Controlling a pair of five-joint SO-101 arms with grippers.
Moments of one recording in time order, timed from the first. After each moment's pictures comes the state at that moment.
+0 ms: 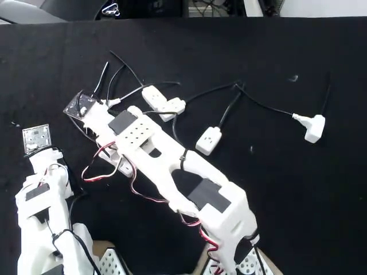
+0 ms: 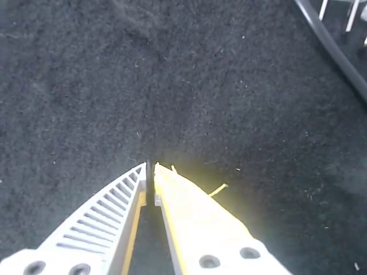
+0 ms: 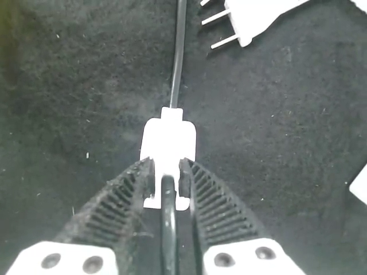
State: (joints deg) left arm -34.8 -42.7 81.4 25.7 -15.5; right arm -46.2 29.3 -6.6 69.1 13.4
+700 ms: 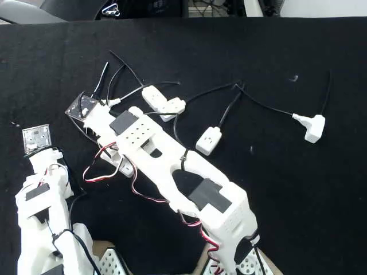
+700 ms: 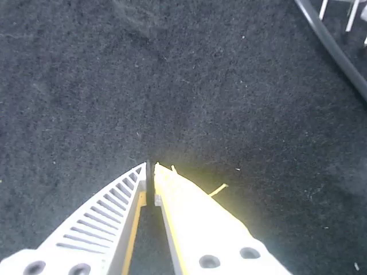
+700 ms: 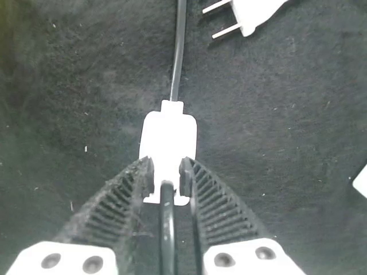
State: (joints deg) left arm -34.8 -42.7 81.4 25.7 -15.5; right arm -46.0 29.1 -6.0 69.2 14.4
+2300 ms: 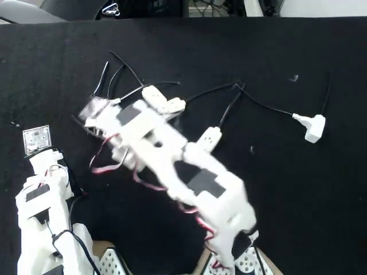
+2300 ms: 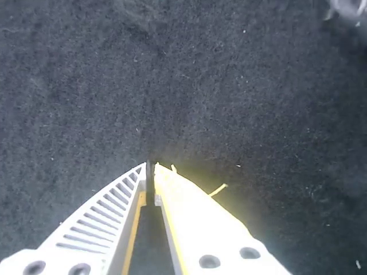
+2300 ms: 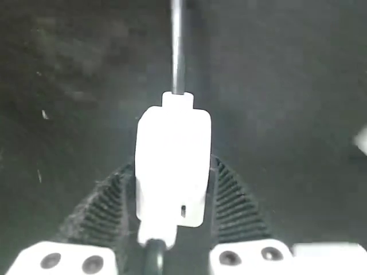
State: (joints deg) left arm -34.9 -42.7 81.9 25.7 -15.5; right arm -40.8 24.6 -8.6 78.7 14.9
